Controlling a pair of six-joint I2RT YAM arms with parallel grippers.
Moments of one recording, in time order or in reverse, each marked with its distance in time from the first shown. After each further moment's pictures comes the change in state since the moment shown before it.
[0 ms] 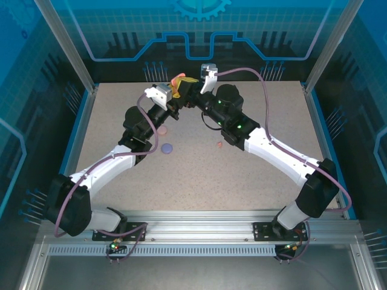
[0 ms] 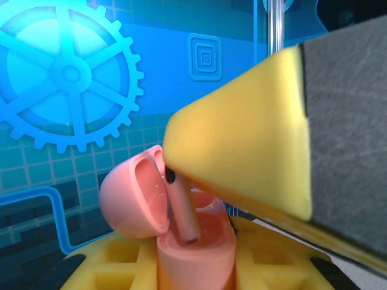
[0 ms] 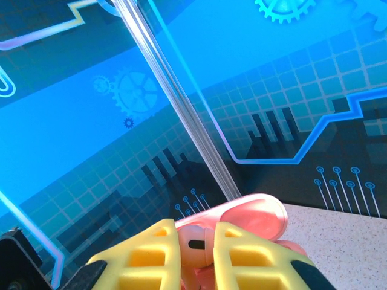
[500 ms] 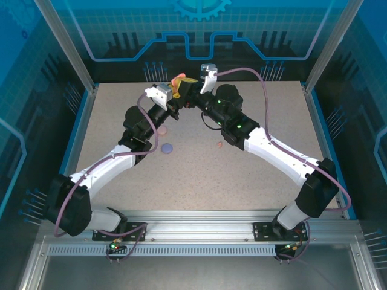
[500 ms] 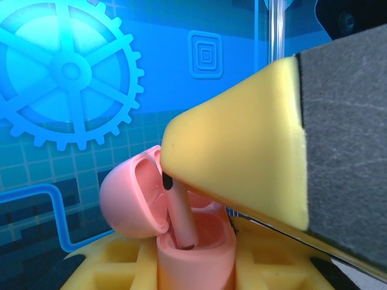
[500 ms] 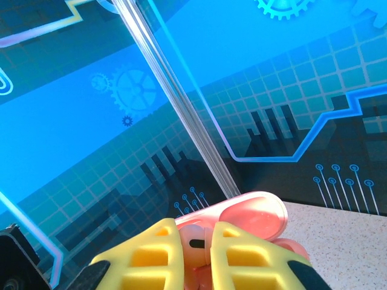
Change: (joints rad) left arm 0.000 0.000 0.003 -0.012 0.000 0.000; right arm -0.002 0.002 0.000 -0.005 -0.004 0.000
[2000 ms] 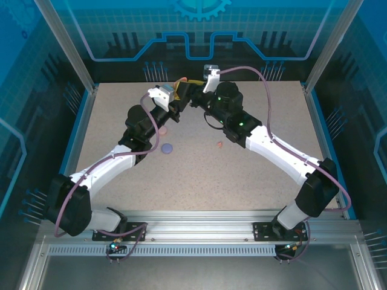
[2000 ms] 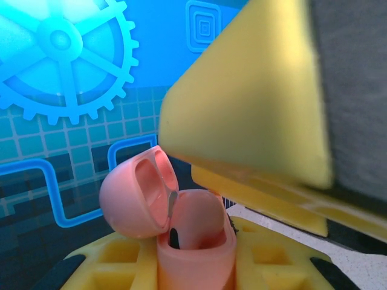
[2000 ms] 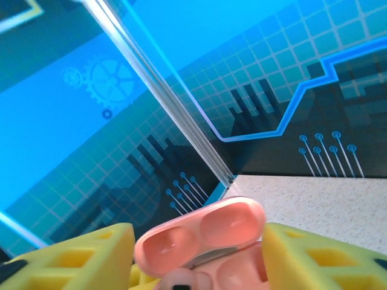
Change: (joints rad) left arm -0.002 0.000 0.000 -0.074 0.008 -0.004; right arm -0.040 0.002 0.015 -0.105 -0.007 0.101
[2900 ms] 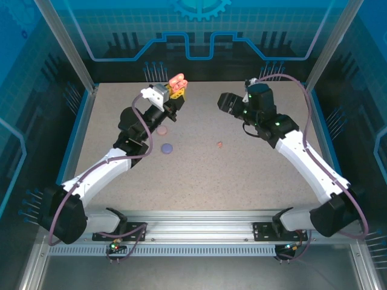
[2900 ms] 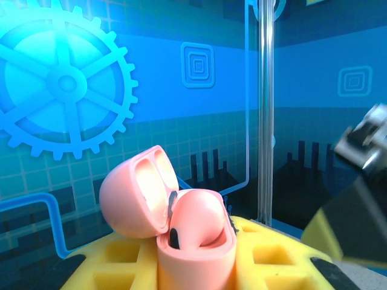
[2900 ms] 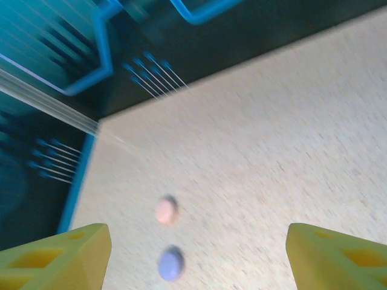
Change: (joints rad) left arm -0.003 -0.081 -0.005 0.011 0.008 -0.002; right arm -0.248 -0.196 -0.099 -0.647 0.027 0.092
